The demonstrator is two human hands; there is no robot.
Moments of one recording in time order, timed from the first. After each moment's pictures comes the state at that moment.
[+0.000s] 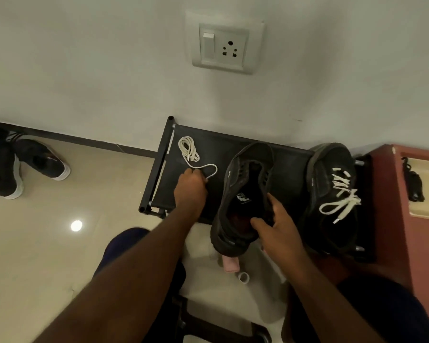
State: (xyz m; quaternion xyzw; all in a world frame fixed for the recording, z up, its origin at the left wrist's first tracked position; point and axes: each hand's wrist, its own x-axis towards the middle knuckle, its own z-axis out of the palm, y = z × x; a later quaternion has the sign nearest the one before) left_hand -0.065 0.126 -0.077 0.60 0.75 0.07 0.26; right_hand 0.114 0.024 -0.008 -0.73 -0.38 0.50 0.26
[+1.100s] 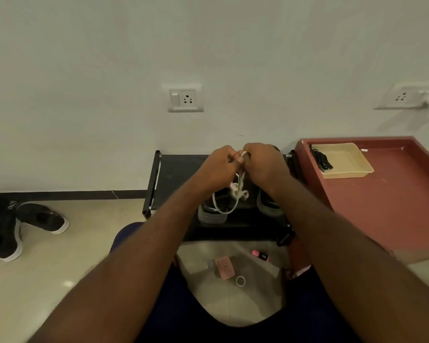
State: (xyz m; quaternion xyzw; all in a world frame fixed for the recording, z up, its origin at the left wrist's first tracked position) left_hand -0.005 -0.003 0.155 0.70 0.47 0.25 0.47; right_hand 0.132 -0.012 0.141 -0.73 -0.66 0.09 0.18
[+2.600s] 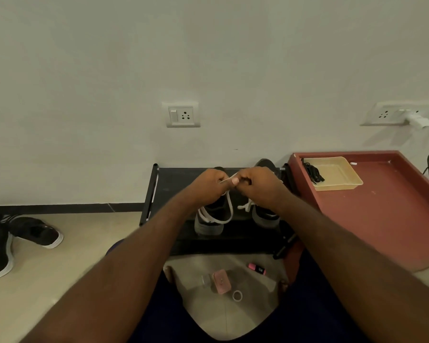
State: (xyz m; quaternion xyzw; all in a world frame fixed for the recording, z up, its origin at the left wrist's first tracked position) left_hand -0.018 0.016 0.126 0.78 0.43 0.18 0.43; right_hand 0.149 -0.033 0.136 -0.63 -0.71 0.22 0.24
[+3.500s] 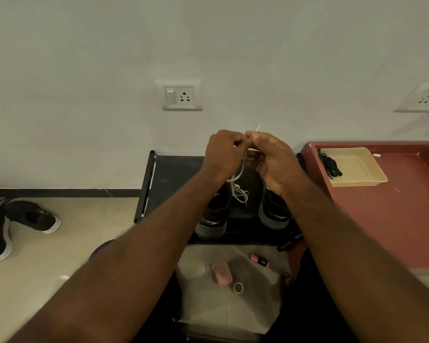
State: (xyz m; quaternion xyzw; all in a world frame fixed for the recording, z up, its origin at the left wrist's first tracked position) left_hand 0.034 0.075 0.130 0.74 0.48 0.36 0.31; right_hand 0.163 0.032 0.119 -0.49 -0.34 0.56 0.57
